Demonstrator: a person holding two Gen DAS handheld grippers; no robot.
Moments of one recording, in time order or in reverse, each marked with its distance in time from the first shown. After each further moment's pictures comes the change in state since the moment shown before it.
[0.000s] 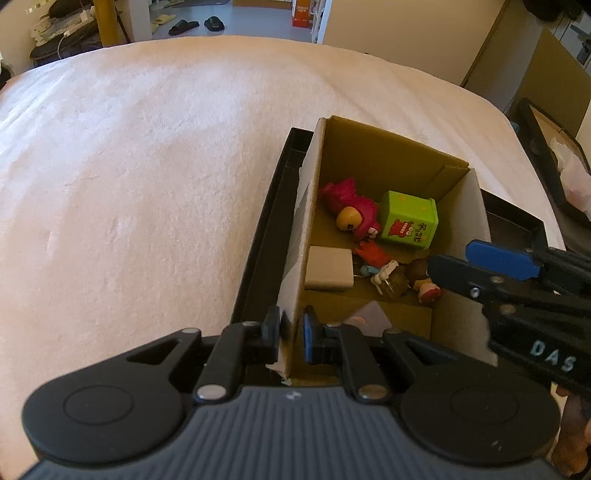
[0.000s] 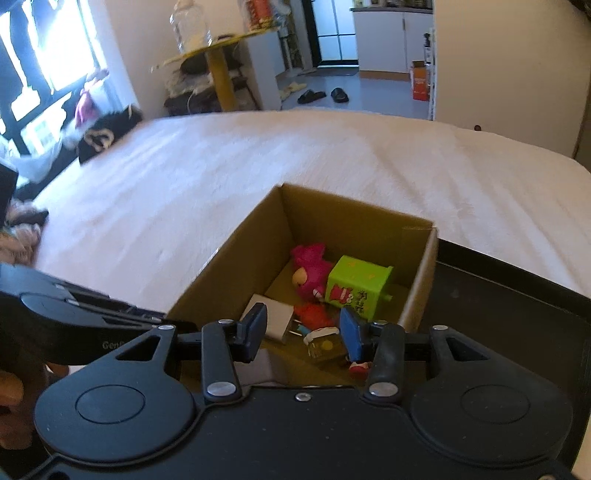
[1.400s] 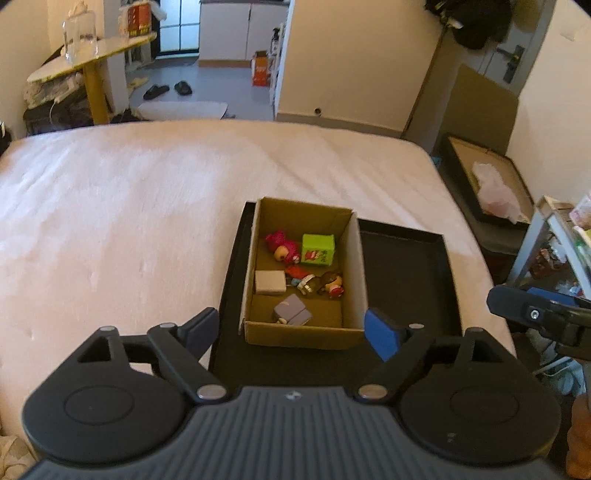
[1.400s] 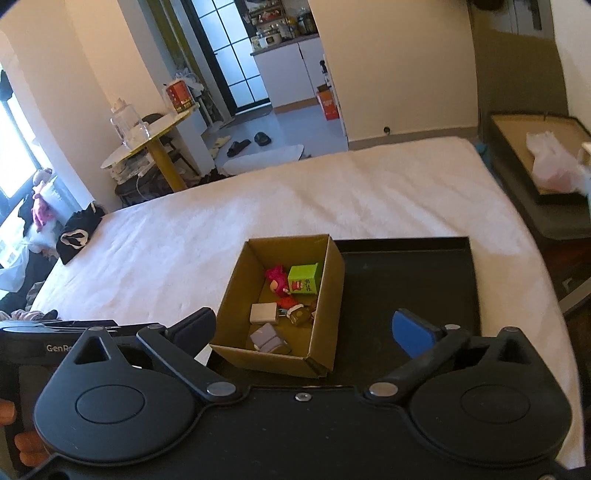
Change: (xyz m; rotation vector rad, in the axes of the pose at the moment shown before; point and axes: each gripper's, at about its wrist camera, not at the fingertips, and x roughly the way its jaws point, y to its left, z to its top) left arm -0.184 -0.032 -0.045 0.102 -0.188 -0.083; right arm -0.174 0.005 -0.025 0.306 -0.125 -0.146
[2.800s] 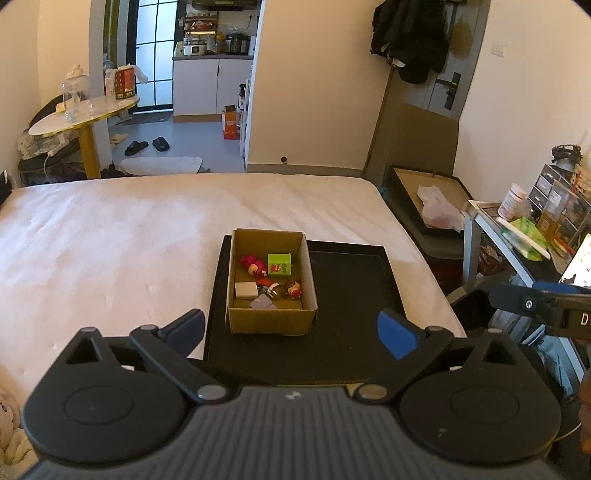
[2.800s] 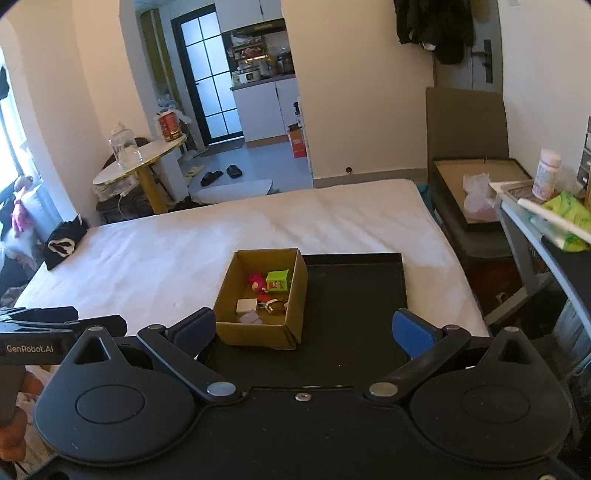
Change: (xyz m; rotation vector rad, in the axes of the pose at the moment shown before) left arm -0.133 -0.024 -0.065 0.090 -0.165 -0.065; right arm -0.136 0.029 -0.045 -0.042 -0.121 -0.140
